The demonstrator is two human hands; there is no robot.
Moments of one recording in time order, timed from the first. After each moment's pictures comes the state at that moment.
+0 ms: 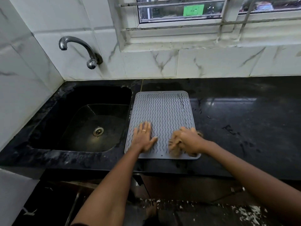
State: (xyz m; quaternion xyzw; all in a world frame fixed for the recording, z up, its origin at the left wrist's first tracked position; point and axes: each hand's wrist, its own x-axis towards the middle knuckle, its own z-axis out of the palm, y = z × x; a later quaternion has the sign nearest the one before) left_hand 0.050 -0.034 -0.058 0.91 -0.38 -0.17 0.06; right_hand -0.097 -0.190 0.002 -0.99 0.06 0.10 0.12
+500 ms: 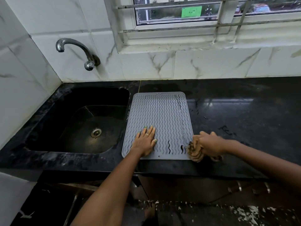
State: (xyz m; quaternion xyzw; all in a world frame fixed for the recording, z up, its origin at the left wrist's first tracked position) left_hand 0.040 -0.039 -0.070 0.89 -0.42 -0.17 0.04; right_hand -0.140 -0.259 -0.006 -0.97 0.05 0.23 0.05
